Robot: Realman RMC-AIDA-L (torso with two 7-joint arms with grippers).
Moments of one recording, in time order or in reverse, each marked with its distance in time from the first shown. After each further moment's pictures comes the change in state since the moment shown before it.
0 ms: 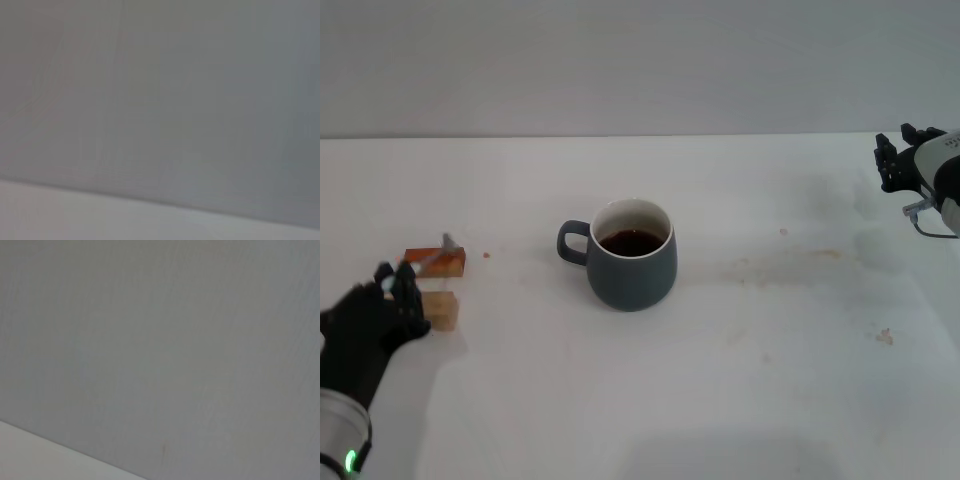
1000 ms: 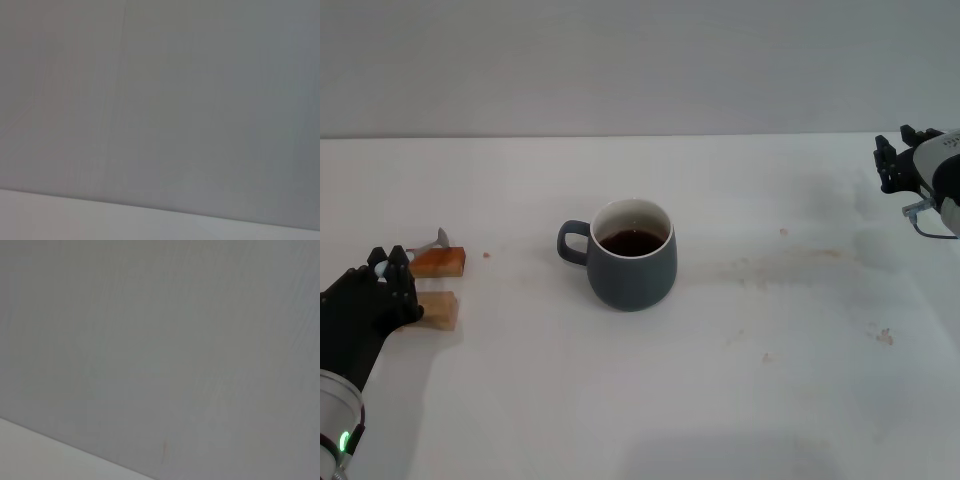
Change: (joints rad) left arm -0.012 0.000 -0.056 -0.045 0.002 -0.076 0.032; right arm 0.003 0.000 0.000 0.000 0.003 0.012 -0.001
